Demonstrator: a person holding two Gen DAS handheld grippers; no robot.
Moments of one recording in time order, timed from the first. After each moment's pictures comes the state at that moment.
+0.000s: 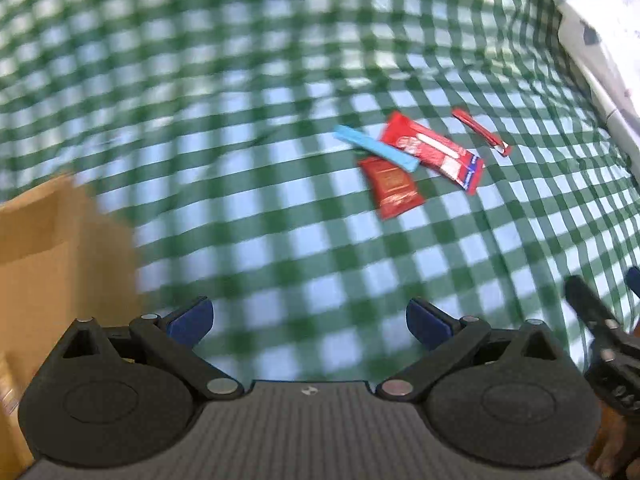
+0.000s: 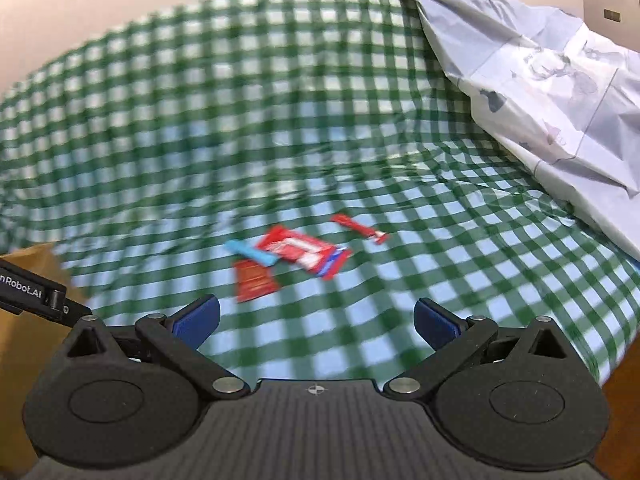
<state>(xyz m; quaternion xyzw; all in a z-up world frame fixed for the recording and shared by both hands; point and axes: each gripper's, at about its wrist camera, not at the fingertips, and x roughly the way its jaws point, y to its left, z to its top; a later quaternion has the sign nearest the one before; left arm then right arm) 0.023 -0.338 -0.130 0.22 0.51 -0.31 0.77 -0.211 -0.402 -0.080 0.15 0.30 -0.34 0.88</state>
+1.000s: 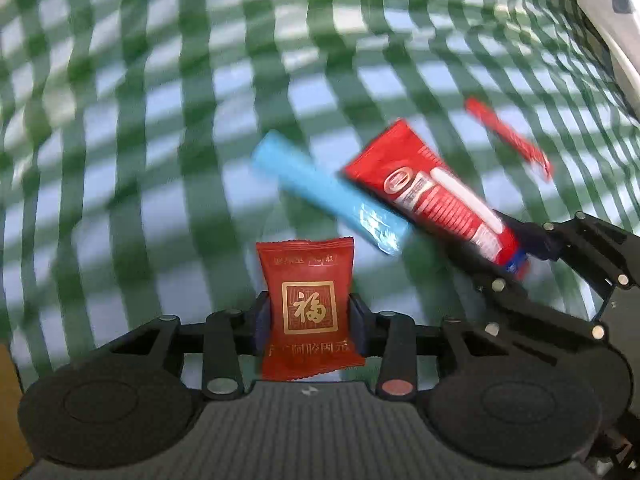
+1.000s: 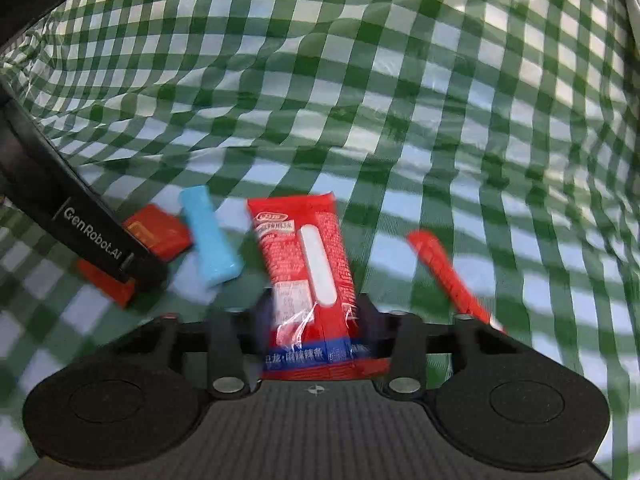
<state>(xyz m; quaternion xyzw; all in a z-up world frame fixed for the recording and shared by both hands) 0.076 -0.451 -0.238 0.25 0.53 -0.34 0.74 -0.069 -0.526 -0.207 0.04 0.38 -0.13 0.91</state>
